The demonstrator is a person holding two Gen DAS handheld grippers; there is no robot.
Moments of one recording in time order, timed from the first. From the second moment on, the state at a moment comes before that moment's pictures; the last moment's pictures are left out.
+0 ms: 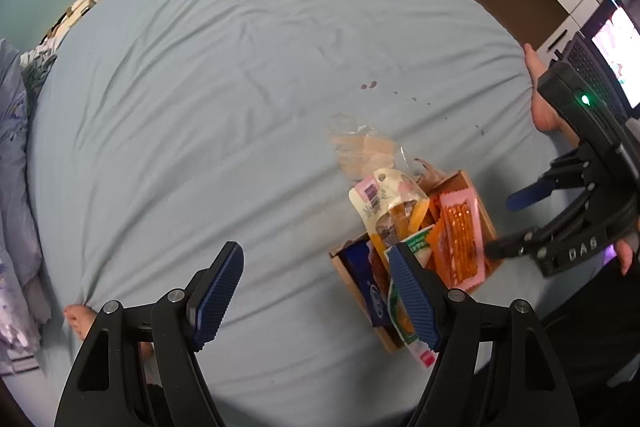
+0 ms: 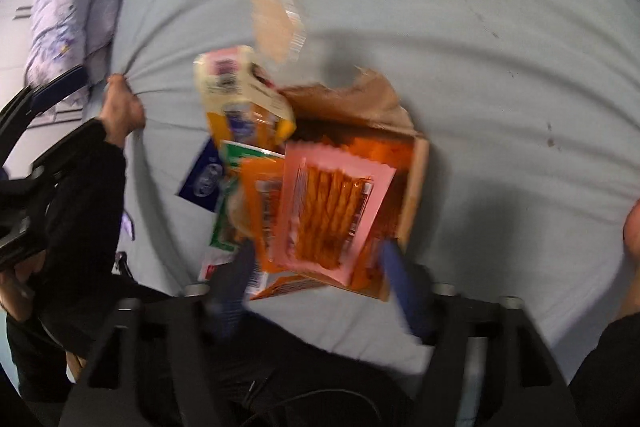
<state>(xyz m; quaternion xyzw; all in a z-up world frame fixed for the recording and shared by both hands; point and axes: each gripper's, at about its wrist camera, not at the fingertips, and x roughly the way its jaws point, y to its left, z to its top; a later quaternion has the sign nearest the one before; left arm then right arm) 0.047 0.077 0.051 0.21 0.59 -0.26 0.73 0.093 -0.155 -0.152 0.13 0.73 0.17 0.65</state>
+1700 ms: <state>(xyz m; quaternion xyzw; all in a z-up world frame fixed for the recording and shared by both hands) 0.039 0.063 0.063 0.24 0.54 -0.23 0.77 0.058 -0.129 -0.049 -0.08 0.56 0.08 0.82</state>
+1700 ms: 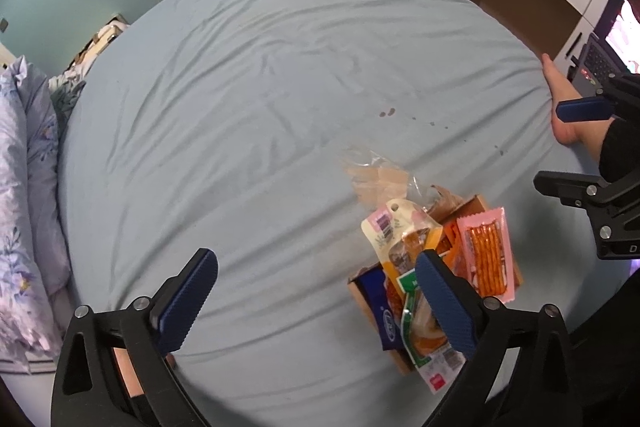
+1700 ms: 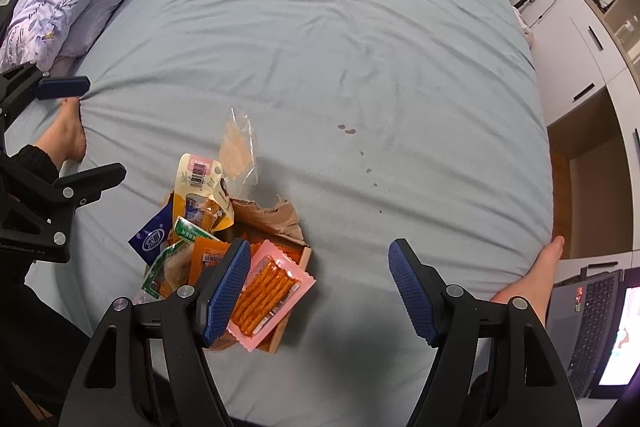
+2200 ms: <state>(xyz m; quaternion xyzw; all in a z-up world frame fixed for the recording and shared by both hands) 0.046 0.068 0.061 0.23 0.54 -0.22 0.77 0.057 -0.130 -0.050 -0.08 0.56 0.08 0.82</state>
